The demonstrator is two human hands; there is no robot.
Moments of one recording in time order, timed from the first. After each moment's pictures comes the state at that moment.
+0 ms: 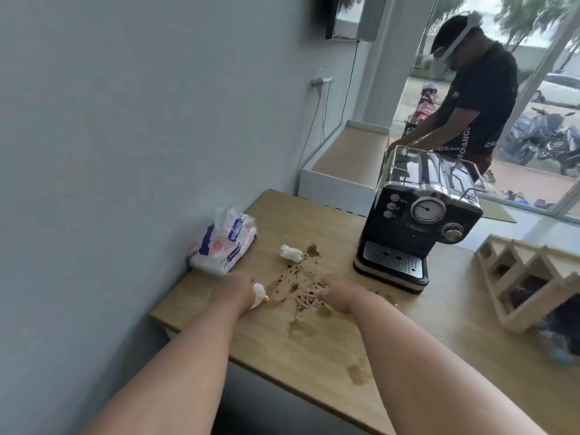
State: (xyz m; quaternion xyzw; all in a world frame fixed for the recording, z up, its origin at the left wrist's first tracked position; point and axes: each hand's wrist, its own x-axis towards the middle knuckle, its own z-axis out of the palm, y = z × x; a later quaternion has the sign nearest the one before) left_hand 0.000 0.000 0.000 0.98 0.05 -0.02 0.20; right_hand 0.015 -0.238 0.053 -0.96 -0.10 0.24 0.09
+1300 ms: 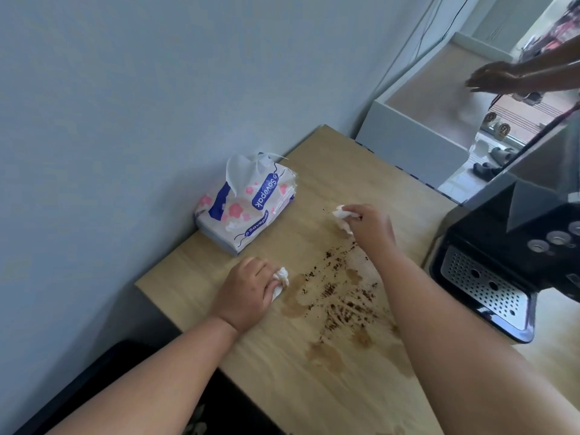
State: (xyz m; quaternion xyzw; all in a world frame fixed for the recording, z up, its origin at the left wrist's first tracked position) left_hand 0.026 0.016 -0.080 0.94 -0.05 0.17 0.27; right_hand 0.207 -0.177 -0.015 -0.93 -0.05 0.06 0.37
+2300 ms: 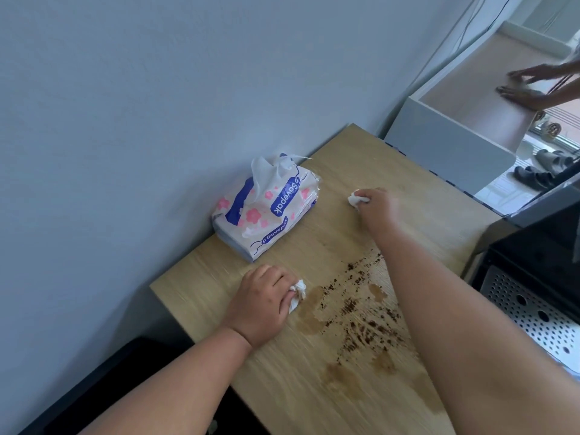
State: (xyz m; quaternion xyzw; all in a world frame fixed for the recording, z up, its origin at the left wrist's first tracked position) left_hand 0.026 0.013 -0.078 0.96 0.00 0.13 0.25; right_hand 0.277 -0.136 -0.044 -0.95 -0.09 0.10 0.29
